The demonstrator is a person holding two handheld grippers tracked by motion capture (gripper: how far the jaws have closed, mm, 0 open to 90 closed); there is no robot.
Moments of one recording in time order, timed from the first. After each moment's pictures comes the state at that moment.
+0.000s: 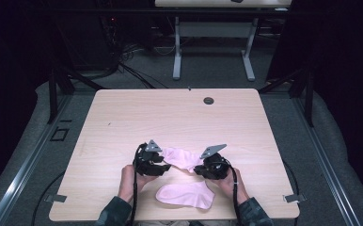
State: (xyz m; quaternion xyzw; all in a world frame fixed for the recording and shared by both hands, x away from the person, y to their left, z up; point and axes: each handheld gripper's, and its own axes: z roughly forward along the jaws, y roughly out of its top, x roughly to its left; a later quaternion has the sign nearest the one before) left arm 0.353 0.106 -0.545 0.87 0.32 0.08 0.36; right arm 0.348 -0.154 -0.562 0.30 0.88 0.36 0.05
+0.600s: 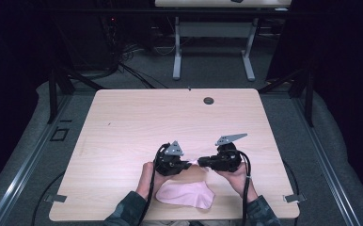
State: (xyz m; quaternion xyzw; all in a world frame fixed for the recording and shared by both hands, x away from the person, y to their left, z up) left arm 0.355 0.052 -0.538 0.88 0.22 0.05 0.41; right arm 0.348 -0.184 -0.522 0.35 0.82 0.44 0.00
